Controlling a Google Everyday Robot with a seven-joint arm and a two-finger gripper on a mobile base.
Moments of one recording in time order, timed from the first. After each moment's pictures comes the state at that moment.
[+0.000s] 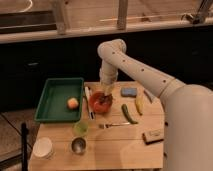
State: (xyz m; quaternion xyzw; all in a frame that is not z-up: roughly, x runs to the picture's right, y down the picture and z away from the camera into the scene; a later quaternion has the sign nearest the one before) arm 0.012 0.012 0.791 -0.35 -0.16 -0.23 0.89
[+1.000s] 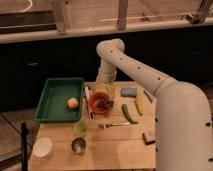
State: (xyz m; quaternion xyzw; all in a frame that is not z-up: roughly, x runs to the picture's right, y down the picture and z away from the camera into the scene) arm 0.005 0.017 0.796 -0.36 -0.18 -0.25 0.88
